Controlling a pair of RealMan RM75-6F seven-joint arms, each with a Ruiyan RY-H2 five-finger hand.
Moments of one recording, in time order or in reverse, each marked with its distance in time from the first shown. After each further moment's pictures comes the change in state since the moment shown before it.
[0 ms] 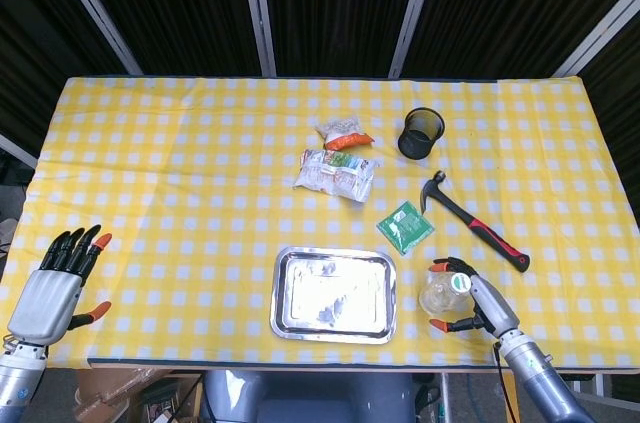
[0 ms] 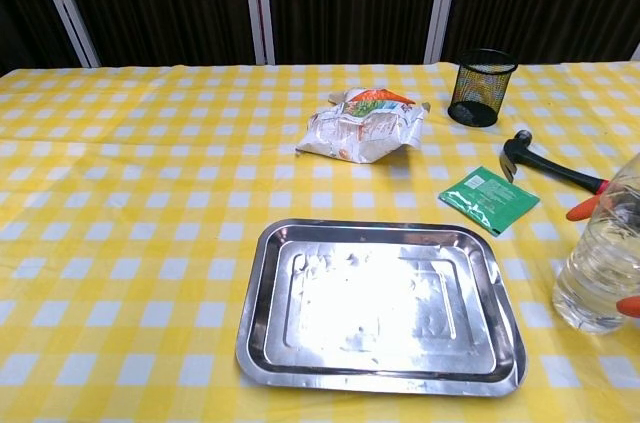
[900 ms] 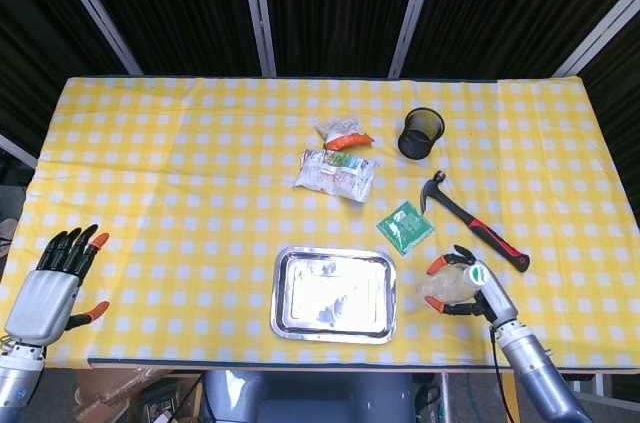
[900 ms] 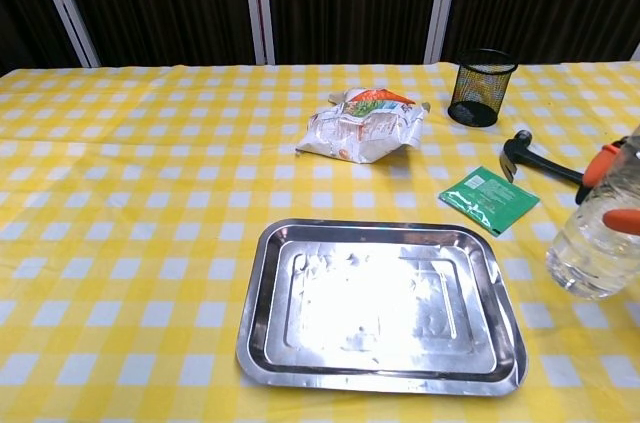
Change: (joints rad) left arm 0.003 0.008 -0.001 -0.005 -0.004 0.006 -0.012; right arm 0.002 0.044 0.058 -0.150 0.034 0.068 0.010
